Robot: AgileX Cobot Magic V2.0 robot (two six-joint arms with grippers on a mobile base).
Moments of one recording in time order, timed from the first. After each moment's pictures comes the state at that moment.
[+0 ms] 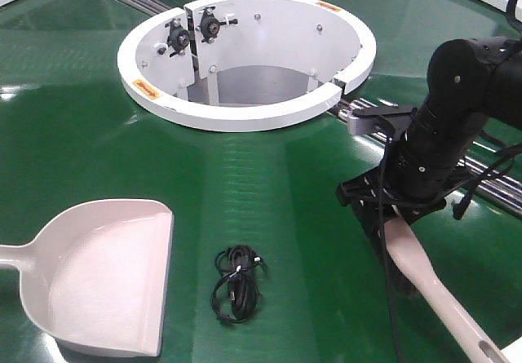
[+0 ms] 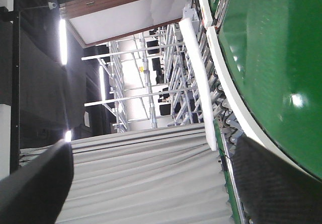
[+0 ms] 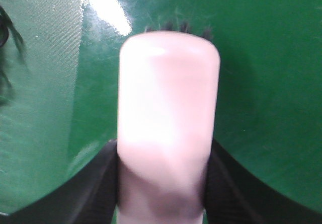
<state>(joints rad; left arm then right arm) -0.06 0.67 -0.79 0.58 0.34 1.17 0.29 1.69 -1.35 0.08 1.23 0.01</state>
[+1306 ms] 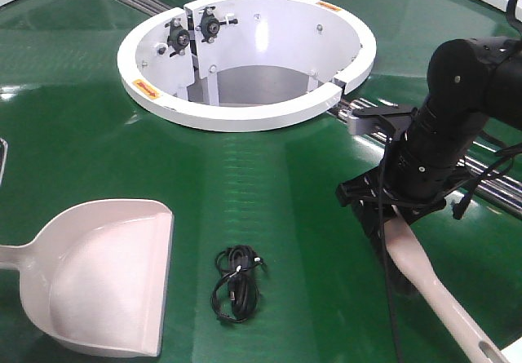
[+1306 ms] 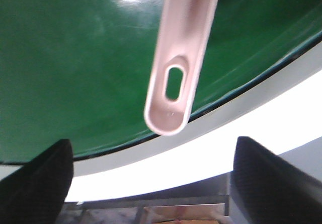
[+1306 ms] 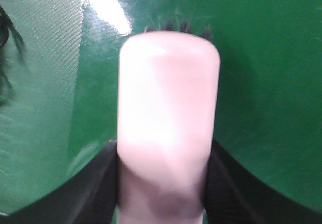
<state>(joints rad) -0.01 1.46 -1.14 0.38 1.23 1.26 0.29 1.69 -1.35 0.08 1.23 0.01</state>
